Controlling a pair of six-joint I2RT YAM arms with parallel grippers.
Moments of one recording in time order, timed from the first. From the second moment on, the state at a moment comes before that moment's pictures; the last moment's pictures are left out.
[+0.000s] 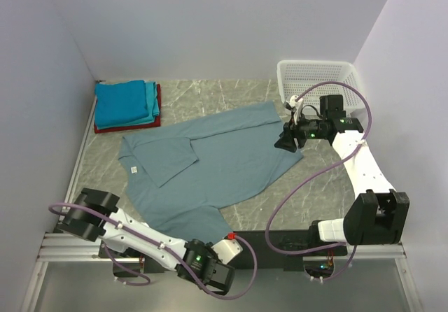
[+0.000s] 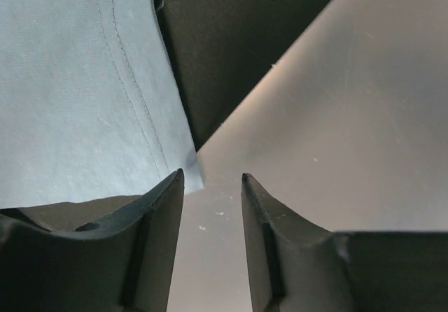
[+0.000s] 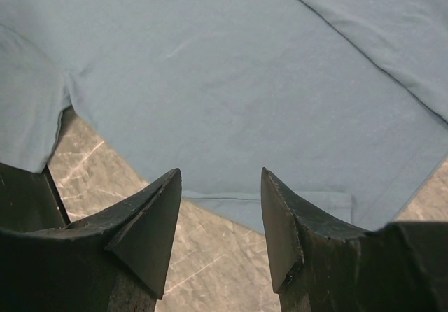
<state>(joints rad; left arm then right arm) -1.92 1.51 0.91 -0.83 -0.21 -1.01 0.01 1.33 1.13 -0.77 -0.88 -0.66</state>
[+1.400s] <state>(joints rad) -1.67 1.32 0.88 -0.83 -0.30 -0.96 -0.03 1.33 1.13 -0.82 -0.90 -0.70</state>
